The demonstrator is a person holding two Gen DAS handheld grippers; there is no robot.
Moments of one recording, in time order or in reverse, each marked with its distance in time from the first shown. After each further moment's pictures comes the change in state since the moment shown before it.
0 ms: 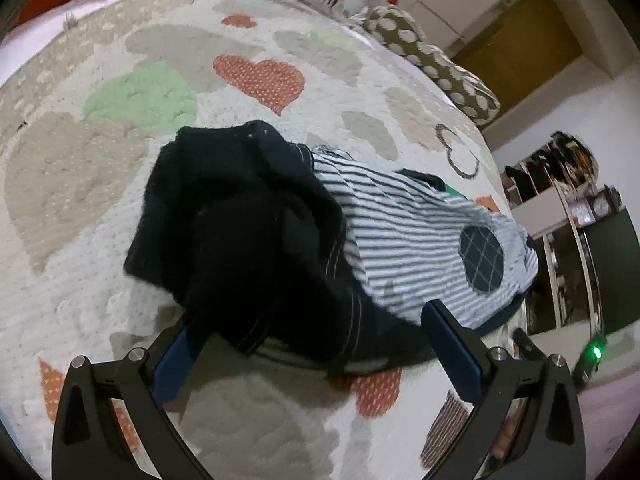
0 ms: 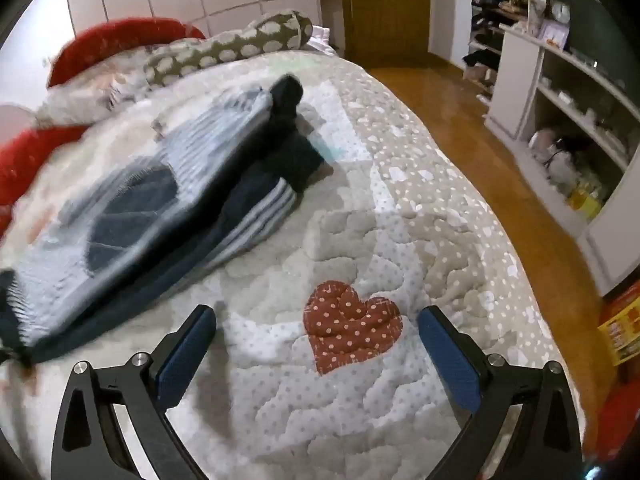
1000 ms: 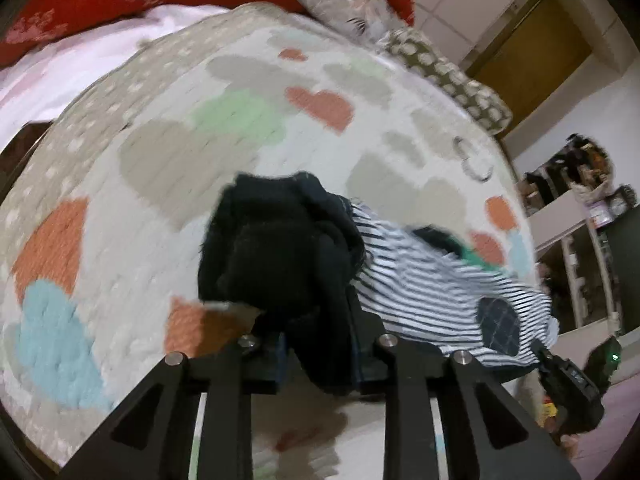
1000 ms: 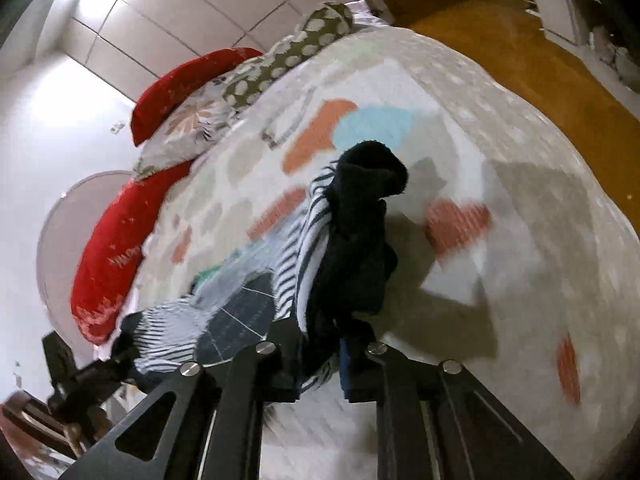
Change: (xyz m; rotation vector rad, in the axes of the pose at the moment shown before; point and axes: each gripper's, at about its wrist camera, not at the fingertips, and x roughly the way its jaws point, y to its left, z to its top) left arm -0.074 0.030 -0.035 0.019 -0.059 0.145; right arm -0.044 -0.019 -0.027 0.223 0.113 0.449
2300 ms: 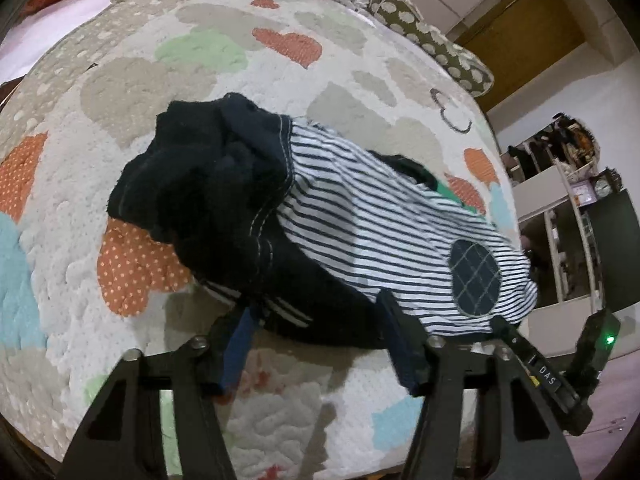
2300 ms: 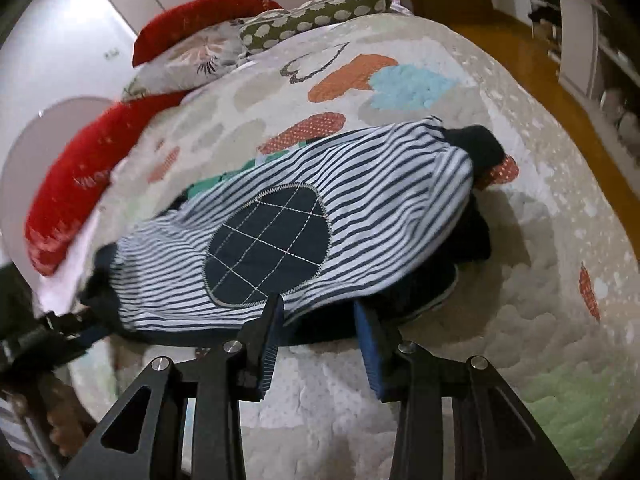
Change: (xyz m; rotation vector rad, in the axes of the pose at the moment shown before) left arm 0.018 -0.029 -0.037 0.011 0.125 -0.077; right arm 0.012 0.059 -0.053 -0.238 0.084 -0.184
